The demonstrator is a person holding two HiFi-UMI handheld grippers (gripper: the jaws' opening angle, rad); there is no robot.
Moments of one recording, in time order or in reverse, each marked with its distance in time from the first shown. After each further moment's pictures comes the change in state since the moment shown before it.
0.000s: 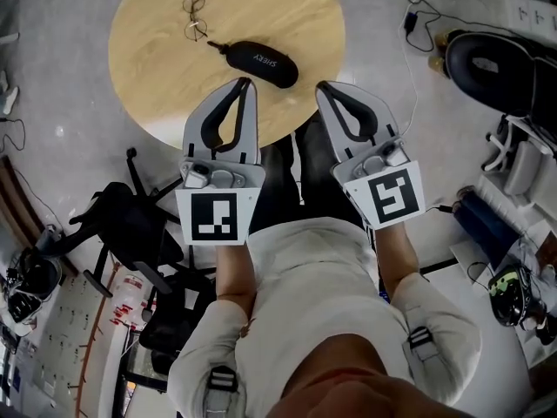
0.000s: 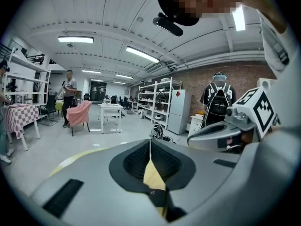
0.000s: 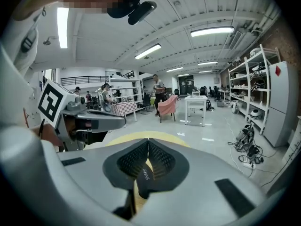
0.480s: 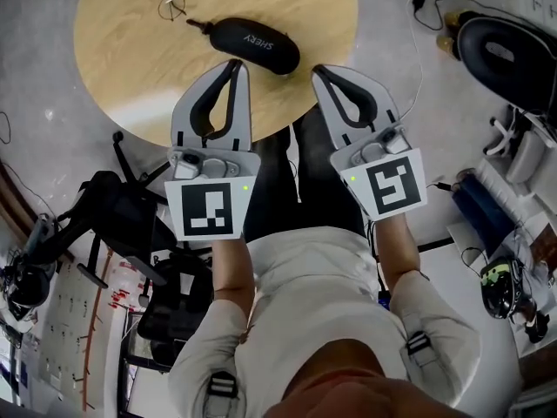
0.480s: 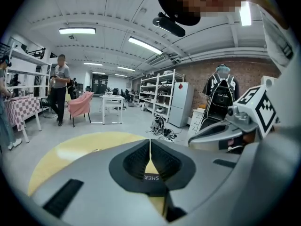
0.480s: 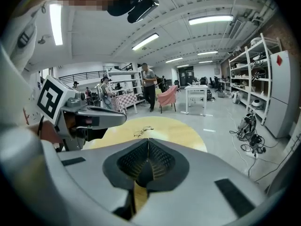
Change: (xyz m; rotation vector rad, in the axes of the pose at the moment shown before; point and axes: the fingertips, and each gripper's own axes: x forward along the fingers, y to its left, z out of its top) left arm 0.035 0.015 -0.079 -0.032 0.089 0.016; right arm 0.037 -0.013 -0.083 0.037 0.109 0.016
